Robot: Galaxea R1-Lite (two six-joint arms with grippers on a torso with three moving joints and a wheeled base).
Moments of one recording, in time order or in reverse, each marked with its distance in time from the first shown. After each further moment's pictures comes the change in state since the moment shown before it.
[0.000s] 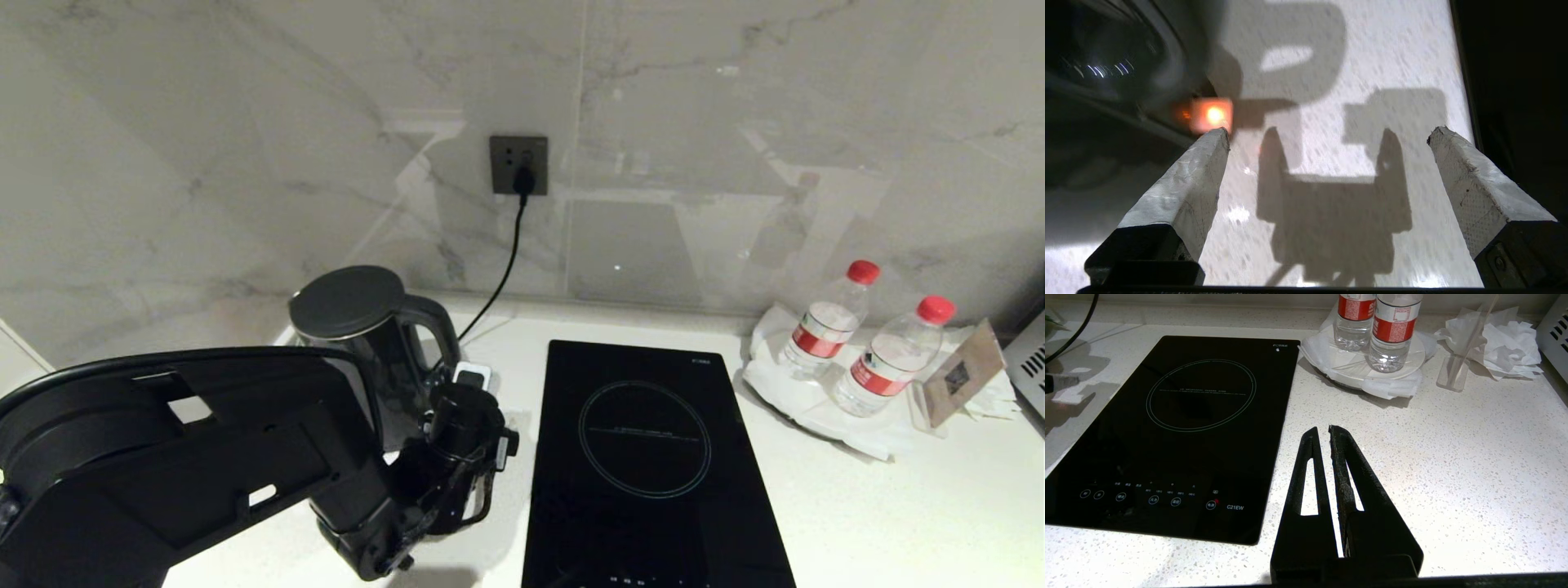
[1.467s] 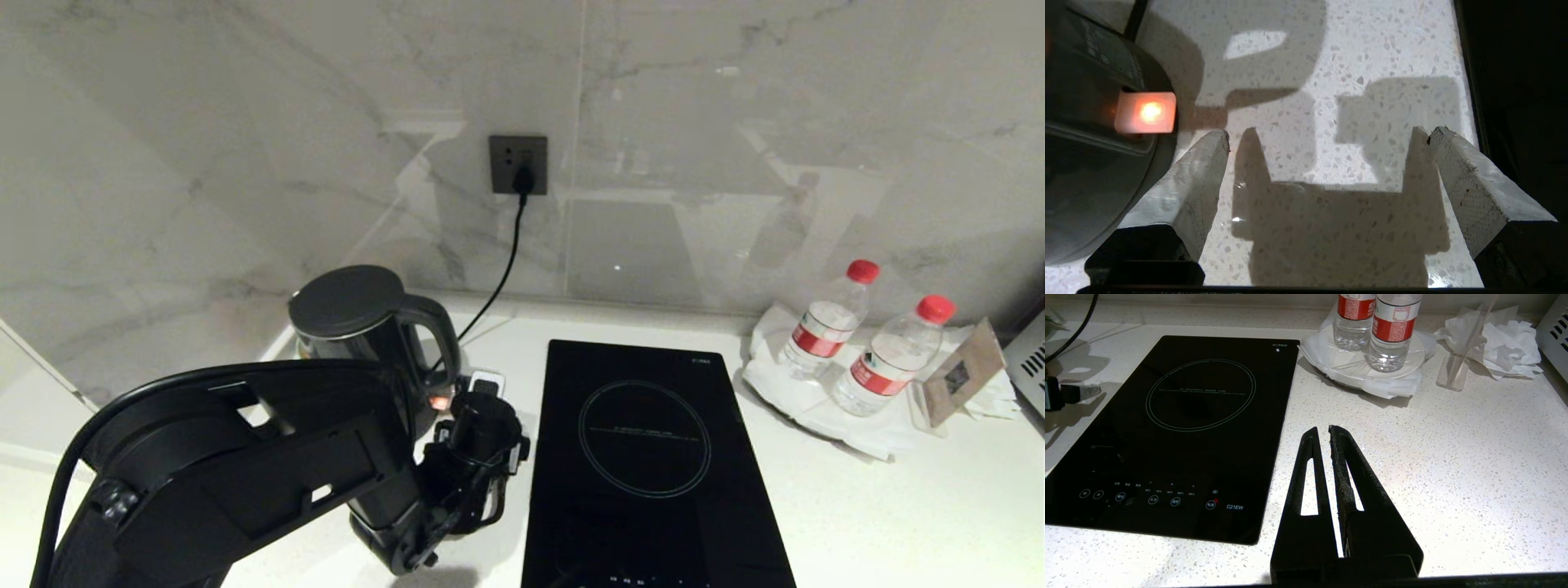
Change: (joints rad) left arm -0.005 0.109 -0.099 -0.001 0.009 -0.009; right arm 0.000 0.000 0.000 0.000 0.000 0.000
